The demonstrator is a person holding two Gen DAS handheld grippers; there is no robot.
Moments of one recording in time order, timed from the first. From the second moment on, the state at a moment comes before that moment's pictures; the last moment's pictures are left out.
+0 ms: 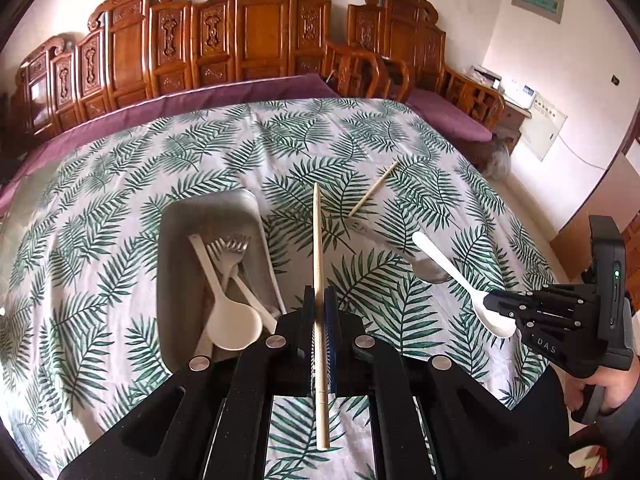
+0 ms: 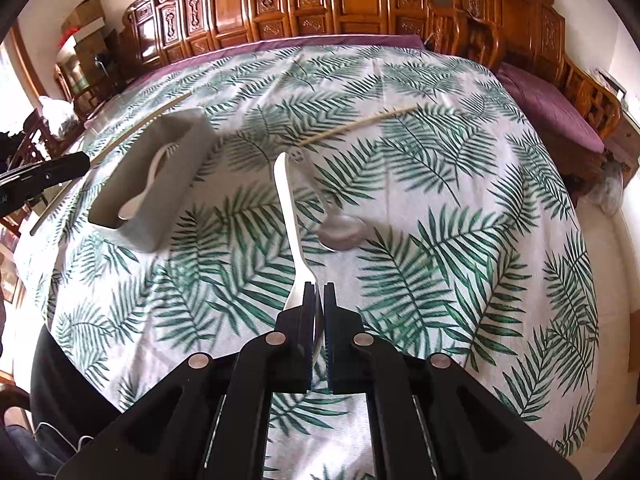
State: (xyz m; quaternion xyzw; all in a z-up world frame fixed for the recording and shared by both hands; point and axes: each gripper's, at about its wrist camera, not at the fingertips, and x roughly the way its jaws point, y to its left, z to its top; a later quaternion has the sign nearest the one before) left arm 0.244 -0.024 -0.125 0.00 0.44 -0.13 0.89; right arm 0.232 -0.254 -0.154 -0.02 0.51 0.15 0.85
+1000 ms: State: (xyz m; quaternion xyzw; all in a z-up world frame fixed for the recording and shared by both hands) left arm 0.303 0.051 -0.177 -0.02 0.47 -0.10 0.88; right arm 0.256 -0.168 -0.135 -0.07 0.51 0.20 0.84
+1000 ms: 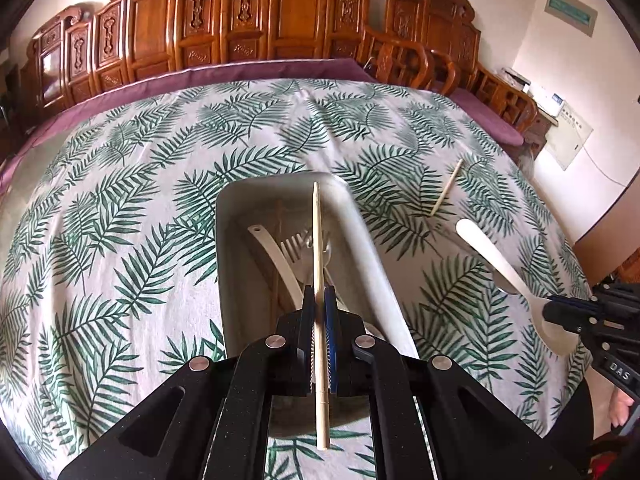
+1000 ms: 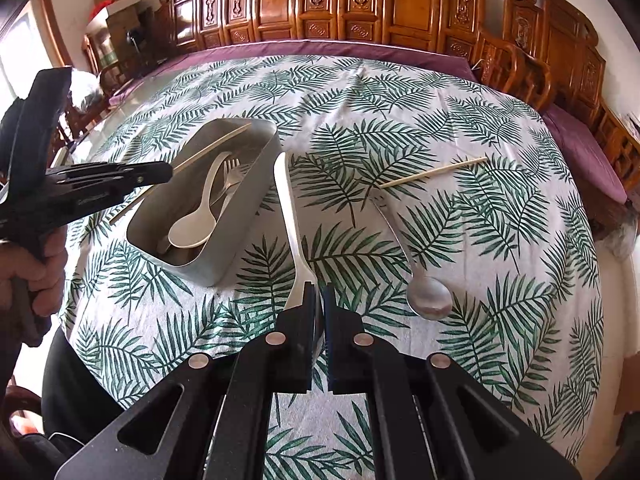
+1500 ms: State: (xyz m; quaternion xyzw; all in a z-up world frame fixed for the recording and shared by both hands) left arm 0.324 0.049 -0.202 -0.02 0.48 -0.10 0.87; right arm 0.260 -0.165 -0.141 -0.08 0.52 0.19 0.83
